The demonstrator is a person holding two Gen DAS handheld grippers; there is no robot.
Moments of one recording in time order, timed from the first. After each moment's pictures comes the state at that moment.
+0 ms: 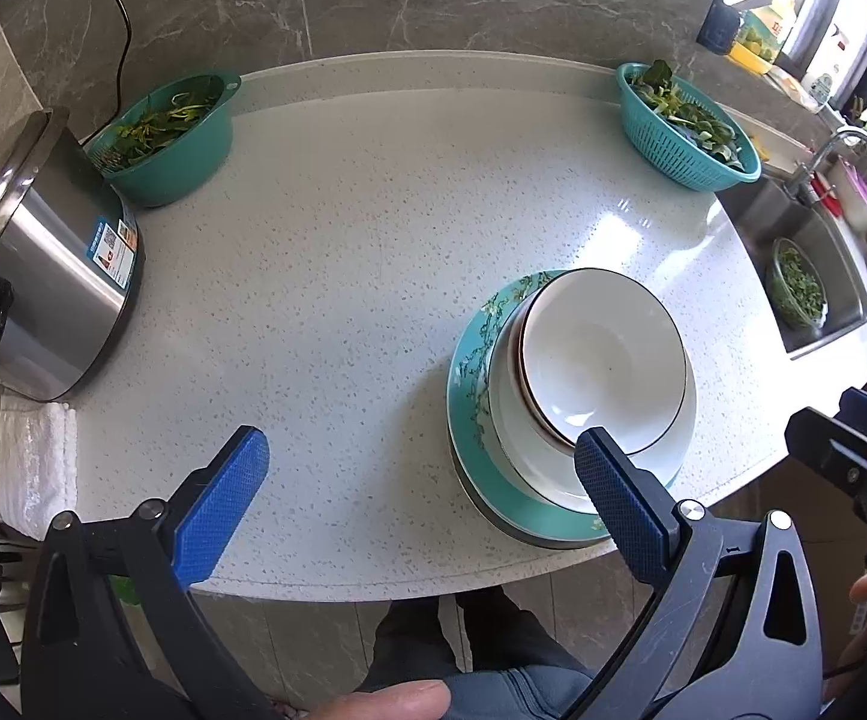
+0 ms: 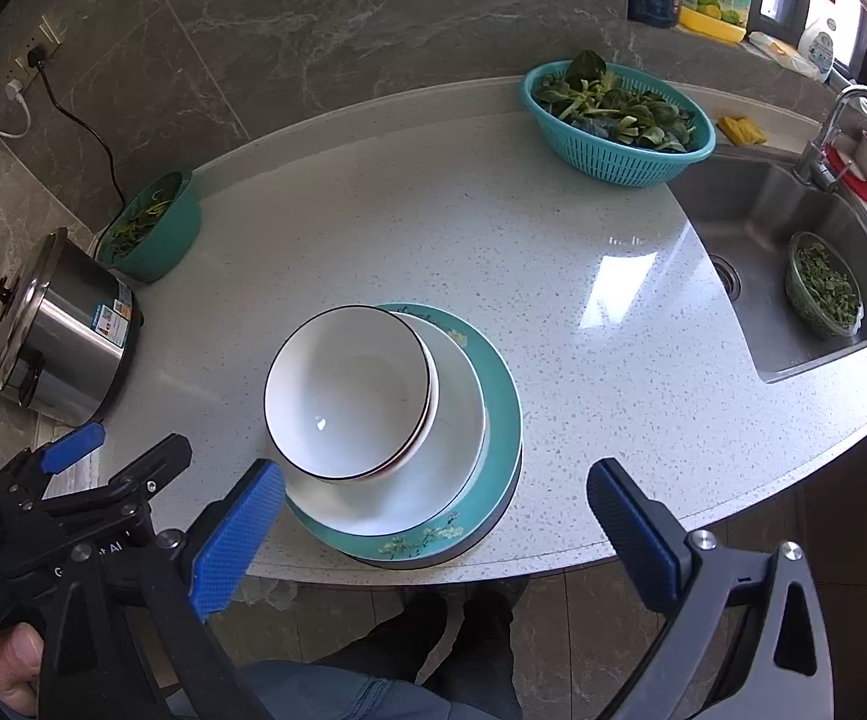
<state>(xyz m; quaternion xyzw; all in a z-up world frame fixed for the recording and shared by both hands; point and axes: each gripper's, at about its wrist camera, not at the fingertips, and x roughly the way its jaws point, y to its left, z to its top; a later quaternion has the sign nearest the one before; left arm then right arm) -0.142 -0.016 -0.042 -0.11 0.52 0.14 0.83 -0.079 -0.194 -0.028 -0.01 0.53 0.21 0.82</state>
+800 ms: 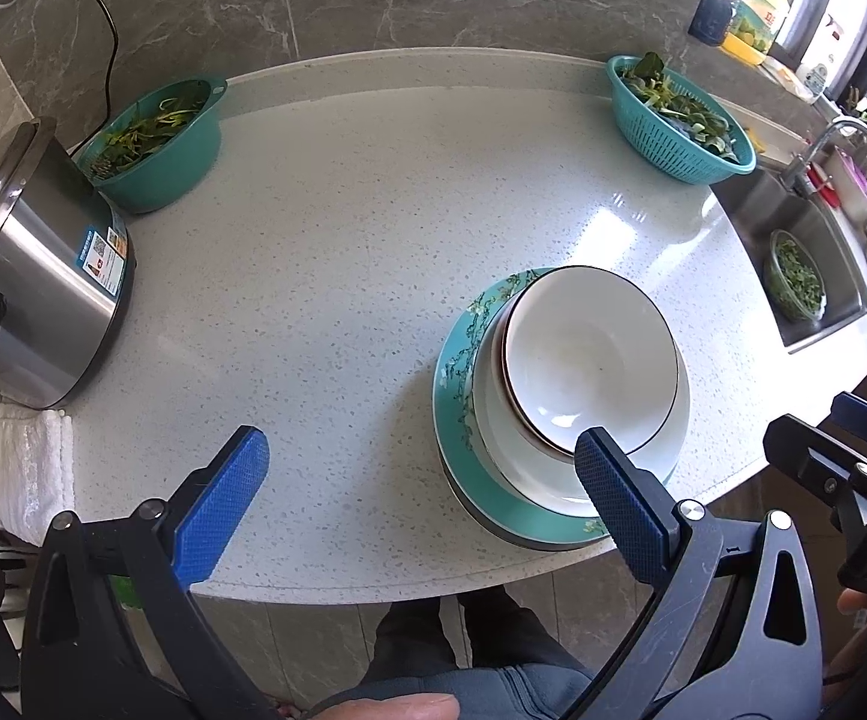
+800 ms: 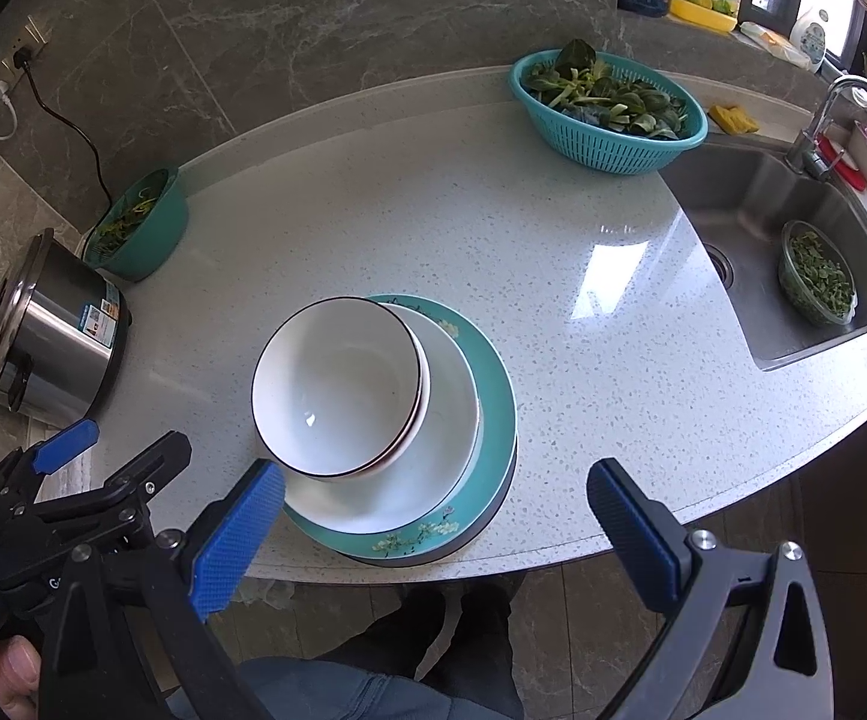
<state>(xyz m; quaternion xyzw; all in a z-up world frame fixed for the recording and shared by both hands) -0.140 -0.029 -0.045 -0.11 0.53 0.13 0.83 -0.077 -0.192 -0.034 -0.02 0.54 0.20 0.82</state>
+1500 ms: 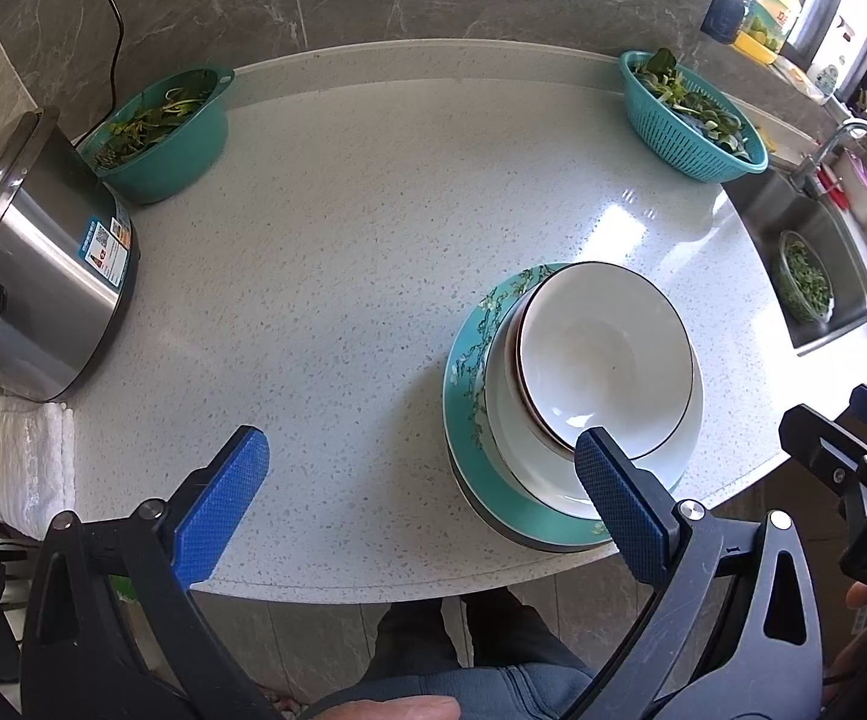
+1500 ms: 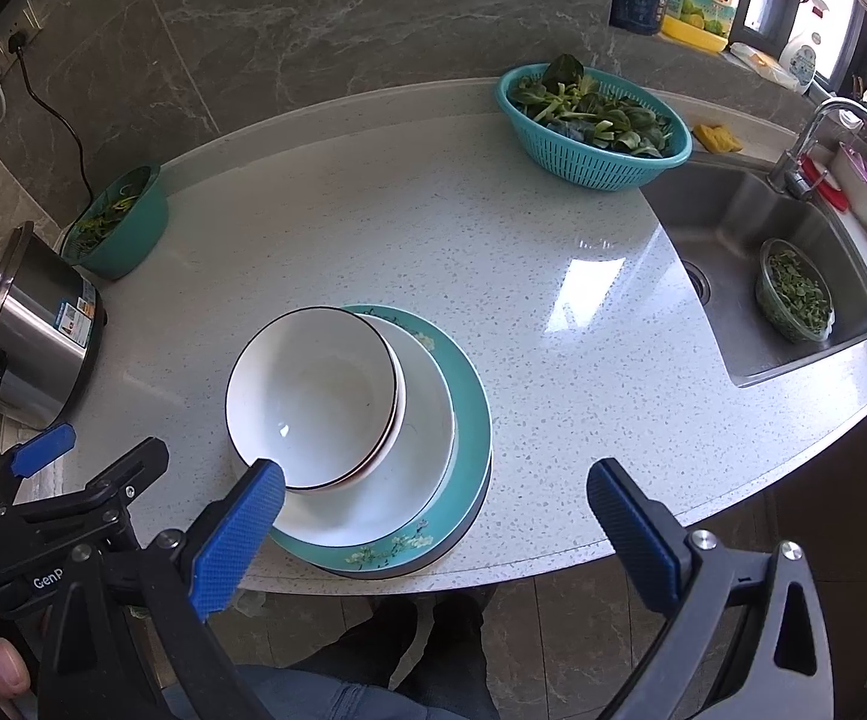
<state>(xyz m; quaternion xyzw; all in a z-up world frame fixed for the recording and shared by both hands) -0.139 -0.031 -0.053 -0.11 0.53 0.14 0.83 -0.075 -0.189 -0.034 -0.04 0.52 0.18 0.83</state>
